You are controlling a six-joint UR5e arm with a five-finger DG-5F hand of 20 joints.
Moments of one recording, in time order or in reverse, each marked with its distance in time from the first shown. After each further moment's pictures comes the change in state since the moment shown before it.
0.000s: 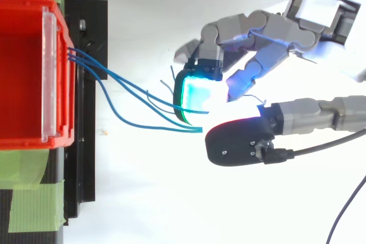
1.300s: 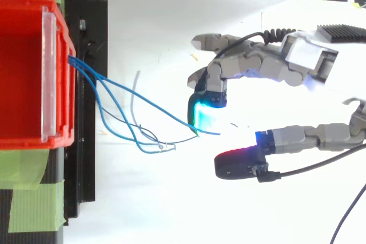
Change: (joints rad) arm 0.034 0.001 -0.083 -0.027 0.005 -0.121
